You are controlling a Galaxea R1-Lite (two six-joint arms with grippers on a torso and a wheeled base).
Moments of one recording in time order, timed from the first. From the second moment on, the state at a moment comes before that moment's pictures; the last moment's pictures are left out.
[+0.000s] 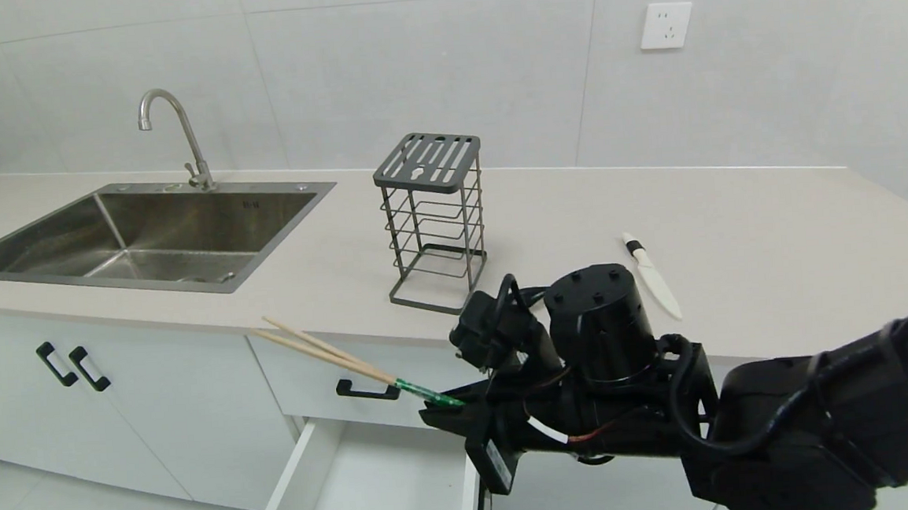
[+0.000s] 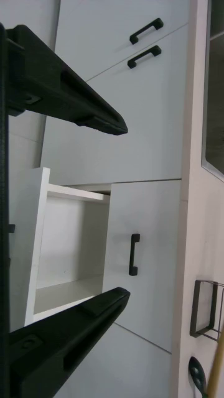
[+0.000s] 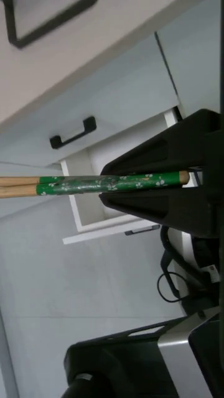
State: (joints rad) left arm 0.00 0.00 0.00 0.00 -0.05 0.00; right arm 0.90 1.97 -0.87 -0.64 0.29 -0.06
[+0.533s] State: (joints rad) left arm 0.00 0.00 0.00 0.00 -0.05 0.00; right arm 0.85 2.09 -0.88 -0.63 0.34 -0.15
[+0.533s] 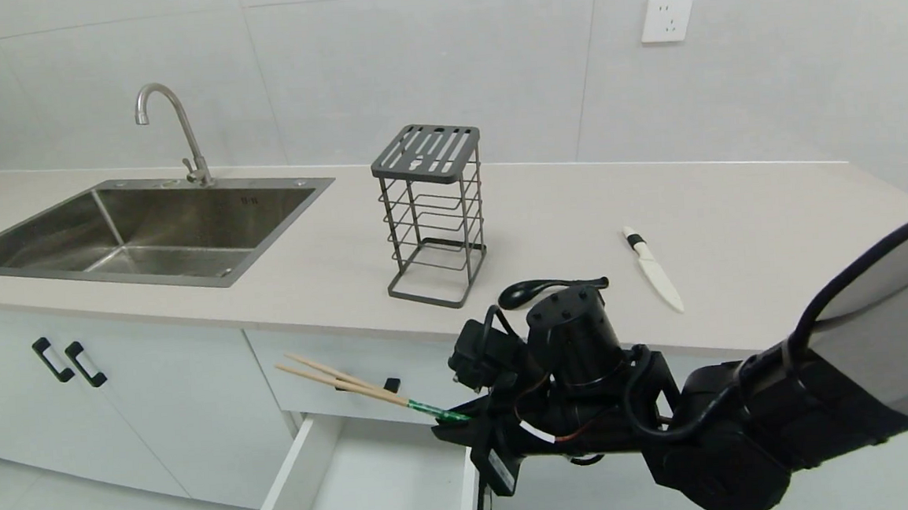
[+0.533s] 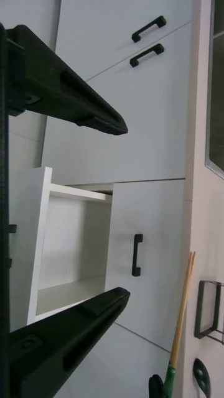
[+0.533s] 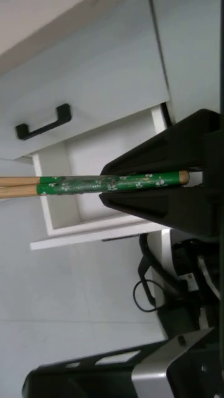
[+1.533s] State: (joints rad) left arm 0.00 0.00 0.00 0.00 -0.05 0.00; right arm 0.87 2.19 -1.02 -0.63 0.28 -0.18
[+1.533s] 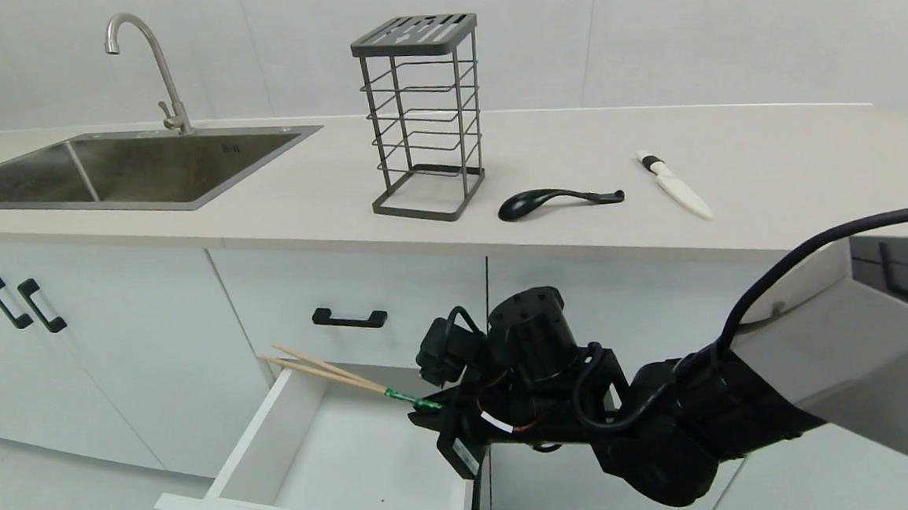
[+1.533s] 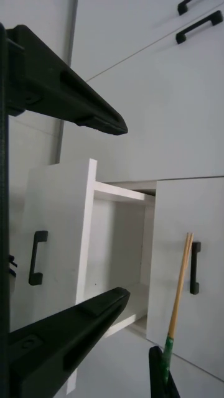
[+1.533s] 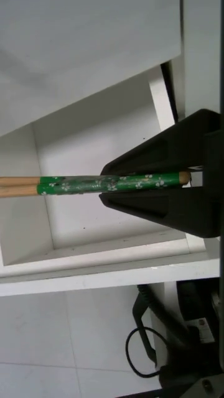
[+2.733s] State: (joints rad) left arm 0.00 0.00 0.00 0.00 -0.05 0.00; right arm 0.86 2.27 -1.14 -0.54 0.28 -0.29
